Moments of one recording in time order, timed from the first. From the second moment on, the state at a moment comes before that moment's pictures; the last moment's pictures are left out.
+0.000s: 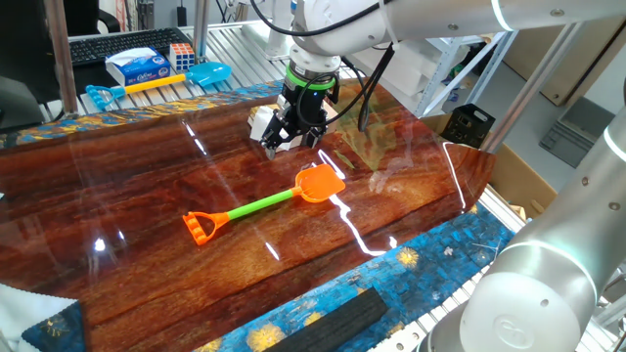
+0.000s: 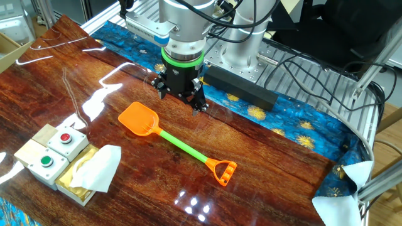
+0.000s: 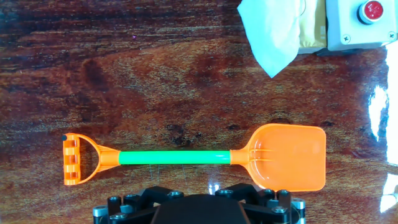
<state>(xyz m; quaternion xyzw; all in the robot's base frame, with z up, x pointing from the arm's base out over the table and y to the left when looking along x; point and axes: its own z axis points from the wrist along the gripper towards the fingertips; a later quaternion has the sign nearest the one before) 0.500 0.000 0.170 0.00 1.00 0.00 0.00</state>
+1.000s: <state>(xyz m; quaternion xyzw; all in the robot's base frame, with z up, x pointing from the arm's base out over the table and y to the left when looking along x) 0.501 0.001 0.170 0.07 1.00 0.01 0.02</state>
